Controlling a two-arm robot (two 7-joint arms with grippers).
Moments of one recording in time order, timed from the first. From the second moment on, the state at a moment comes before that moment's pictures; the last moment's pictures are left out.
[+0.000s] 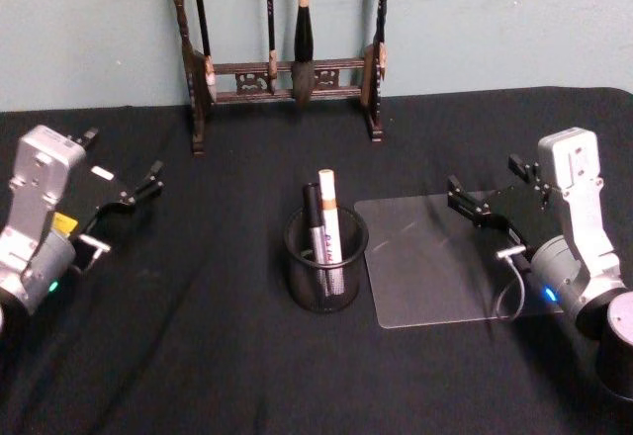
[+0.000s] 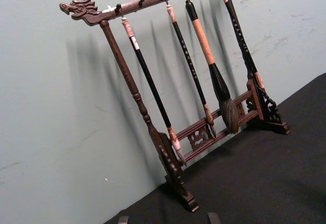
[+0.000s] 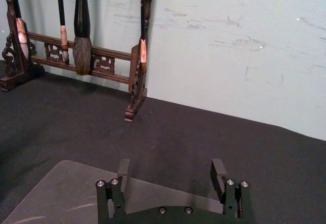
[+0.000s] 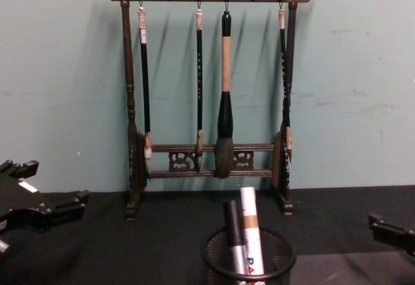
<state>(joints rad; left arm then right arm) -0.20 0.60 0.45 -1.41 -0.25 -0.12 0.03 0.09 0.29 -0.20 -1.44 0.12 0.02 0.09</state>
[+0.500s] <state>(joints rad) -0.20 0.60 0.45 -1.41 -0.25 -0.12 0.03 0.09 0.29 -0.20 -1.44 0.12 0.02 0.09</state>
